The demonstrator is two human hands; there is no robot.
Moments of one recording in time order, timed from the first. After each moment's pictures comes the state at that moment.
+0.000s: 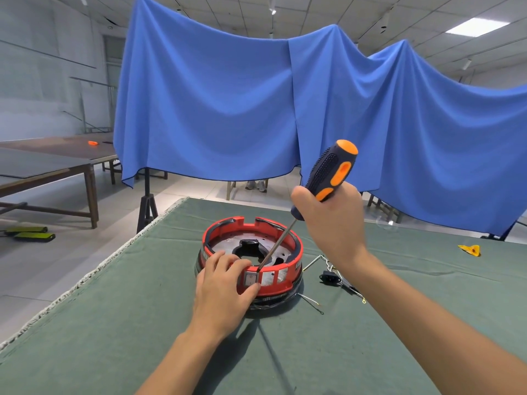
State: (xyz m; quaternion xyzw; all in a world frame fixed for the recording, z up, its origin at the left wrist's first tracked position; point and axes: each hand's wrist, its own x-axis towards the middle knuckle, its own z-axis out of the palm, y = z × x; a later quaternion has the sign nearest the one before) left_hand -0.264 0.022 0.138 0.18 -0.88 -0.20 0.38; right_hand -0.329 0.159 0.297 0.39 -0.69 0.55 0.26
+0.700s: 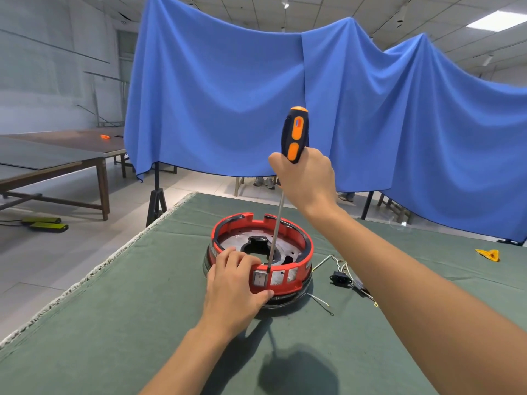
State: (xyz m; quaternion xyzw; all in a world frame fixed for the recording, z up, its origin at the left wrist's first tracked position) left_hand -0.269 0.023 0.137 0.17 -0.89 -0.20 0.37; right_hand -0.357 0.094 0.324 0.36 -0.78 0.47 0.20
